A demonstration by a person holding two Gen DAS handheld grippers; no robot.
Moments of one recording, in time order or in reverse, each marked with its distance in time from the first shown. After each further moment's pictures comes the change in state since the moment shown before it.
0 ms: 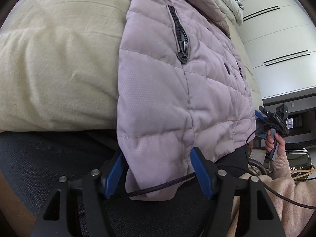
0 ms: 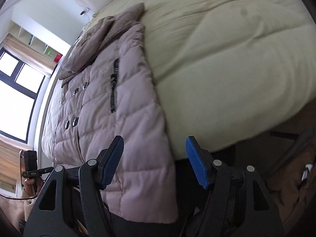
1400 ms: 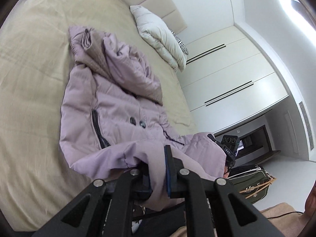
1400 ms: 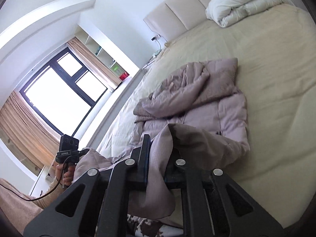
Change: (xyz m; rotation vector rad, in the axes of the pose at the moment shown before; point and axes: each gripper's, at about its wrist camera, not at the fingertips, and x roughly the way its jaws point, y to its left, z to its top) left arm -0.095 -0.041 0.122 0.070 -0.326 -0.453; right arm -0.041 0.144 0.078 -0.276 -0.263 0.447
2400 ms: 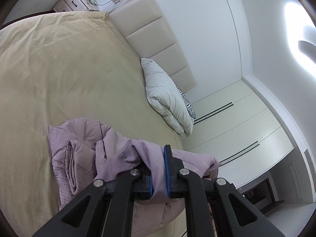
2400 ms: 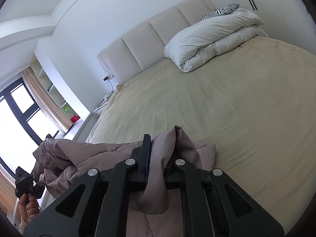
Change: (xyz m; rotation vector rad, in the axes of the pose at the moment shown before) left arm 0.037 0.030 0.246 -0.110 -0.383 0.025; right arm 0.149 -0.053 0.243 0.069 -0.256 -0.383
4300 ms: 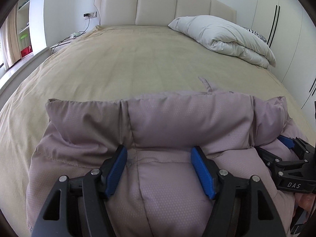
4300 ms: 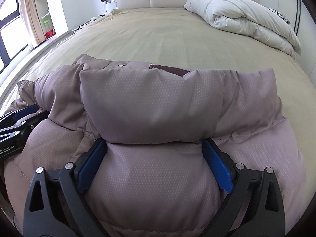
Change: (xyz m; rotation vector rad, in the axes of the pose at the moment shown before) left arm 0.253 0.064 -0.053 0.633 0.160 0.712; right arm 0.324 0.070 -0.127 -0.451 0.358 -0.256
